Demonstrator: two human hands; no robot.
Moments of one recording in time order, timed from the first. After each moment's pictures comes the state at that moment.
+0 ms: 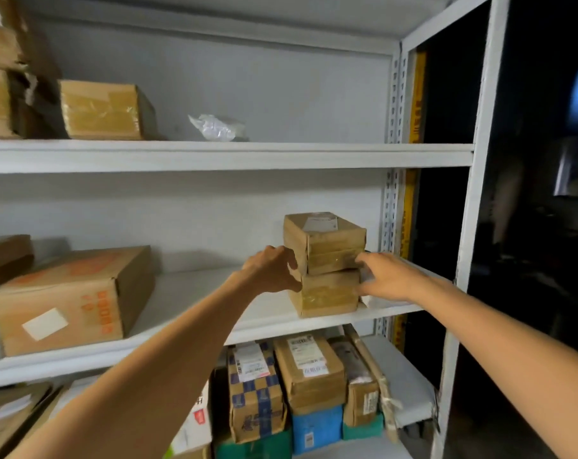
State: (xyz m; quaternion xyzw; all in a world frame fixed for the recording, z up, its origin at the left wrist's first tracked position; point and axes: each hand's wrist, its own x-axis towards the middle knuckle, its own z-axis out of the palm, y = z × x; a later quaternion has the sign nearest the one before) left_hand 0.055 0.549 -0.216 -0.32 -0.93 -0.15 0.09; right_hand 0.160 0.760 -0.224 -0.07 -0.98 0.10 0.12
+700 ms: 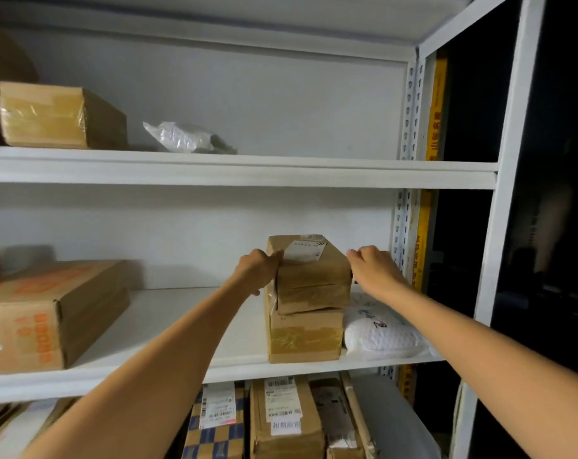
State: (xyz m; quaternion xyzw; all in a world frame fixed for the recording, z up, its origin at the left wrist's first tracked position) left_hand 0.009 0.629 -0.190 -0.08 -0.88 -0.46 0.01; right_hand 0.076 0.826 -0.198 -0.12 -0.92 0.25 0.26
